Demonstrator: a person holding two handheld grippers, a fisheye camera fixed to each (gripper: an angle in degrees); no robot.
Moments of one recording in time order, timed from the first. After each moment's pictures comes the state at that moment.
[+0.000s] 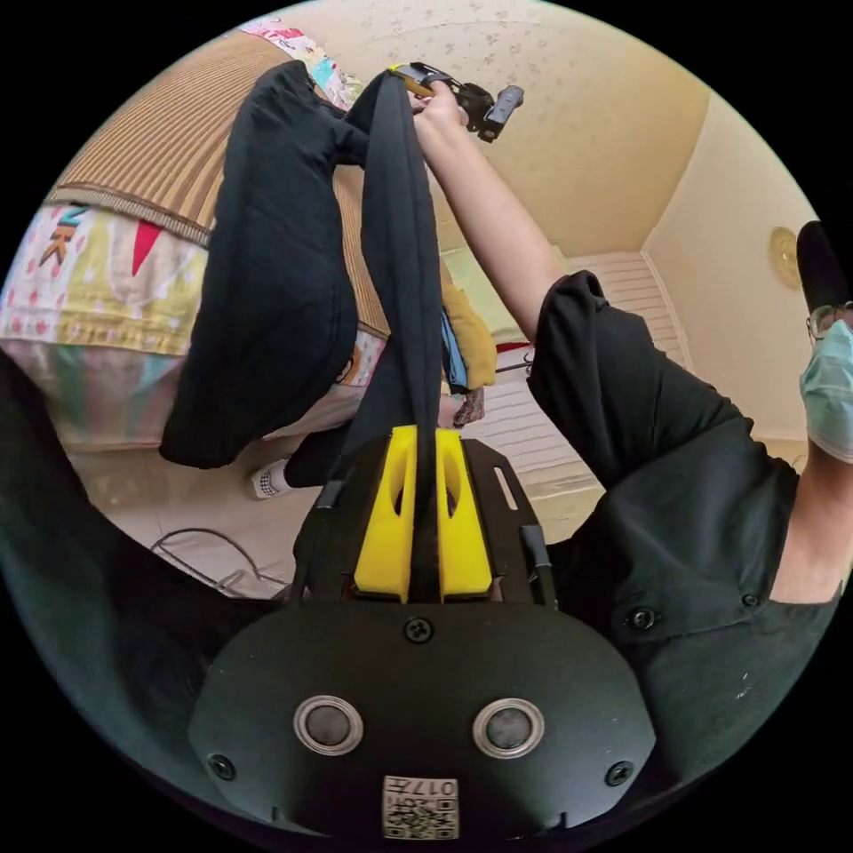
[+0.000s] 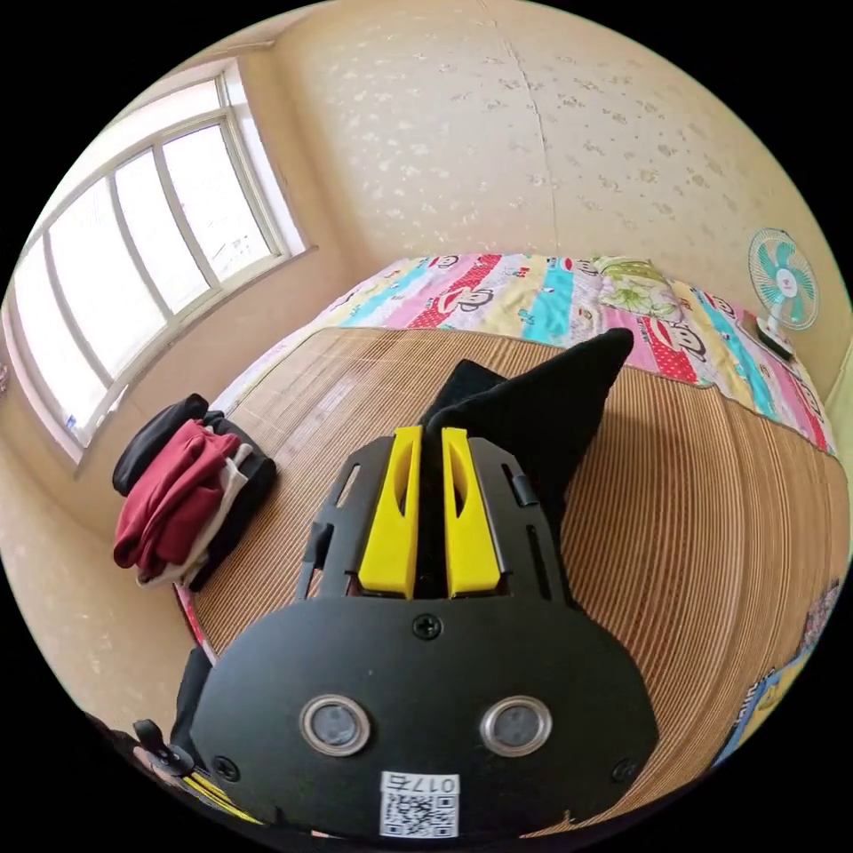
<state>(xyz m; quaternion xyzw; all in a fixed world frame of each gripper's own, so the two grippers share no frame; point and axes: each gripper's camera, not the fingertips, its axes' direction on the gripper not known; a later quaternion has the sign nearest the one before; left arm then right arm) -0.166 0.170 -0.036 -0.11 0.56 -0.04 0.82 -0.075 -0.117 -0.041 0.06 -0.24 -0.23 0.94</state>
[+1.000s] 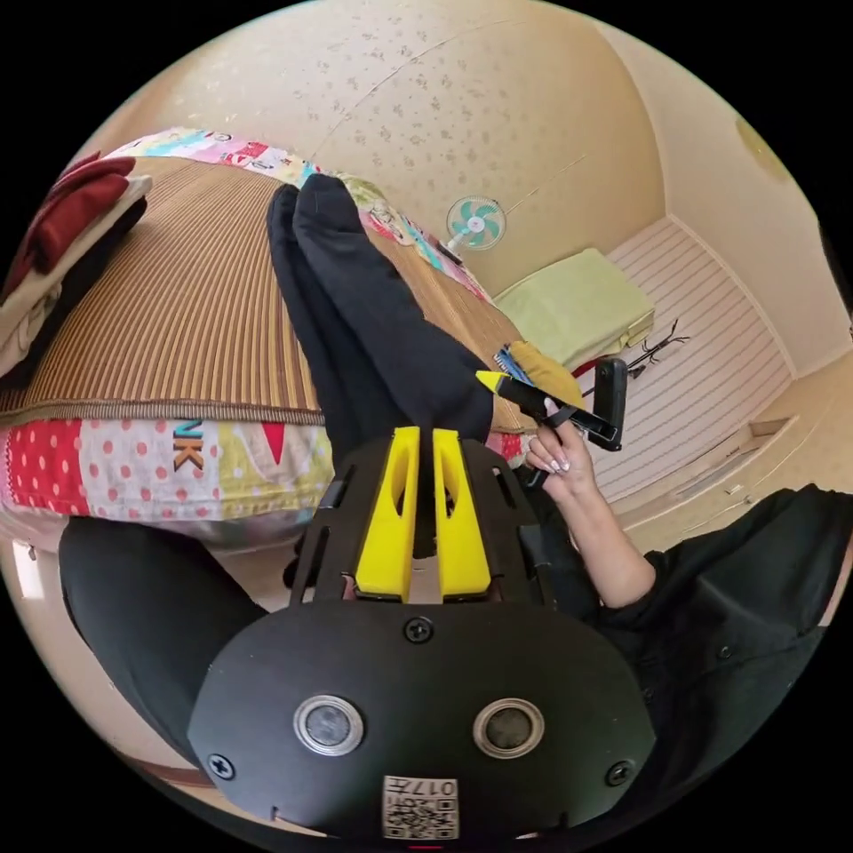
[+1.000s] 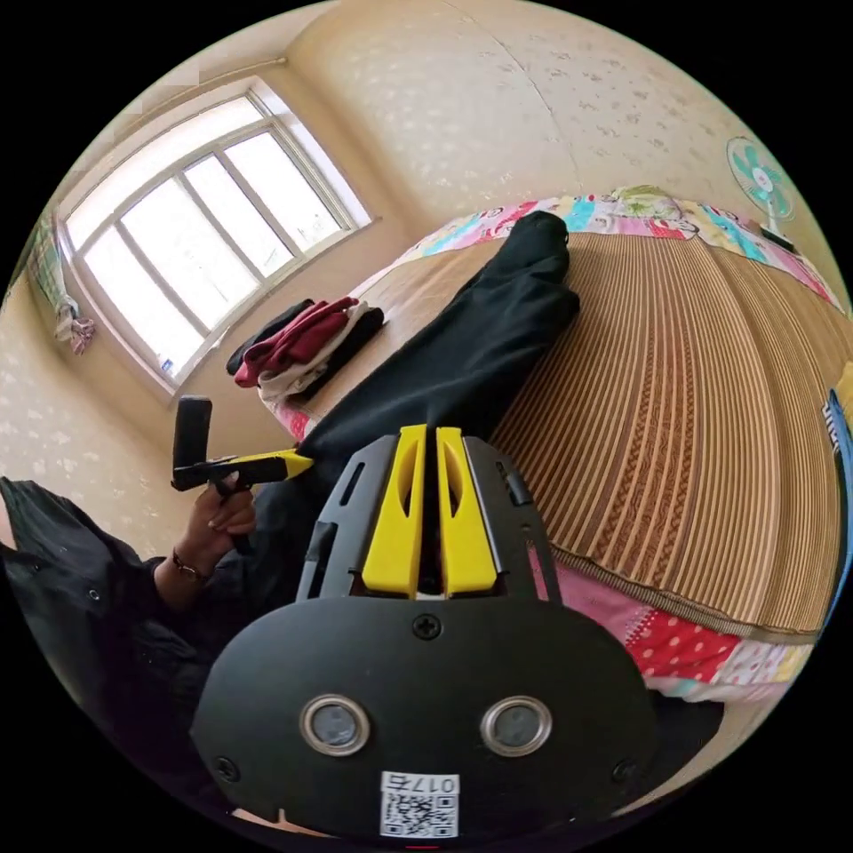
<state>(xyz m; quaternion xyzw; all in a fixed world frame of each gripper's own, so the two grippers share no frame) -0.149 0.145 -0.058 0.00 0.40 0.02 0.92 0.089 0.211 -0.110 -0.03 -0.30 -0.18 0.94</state>
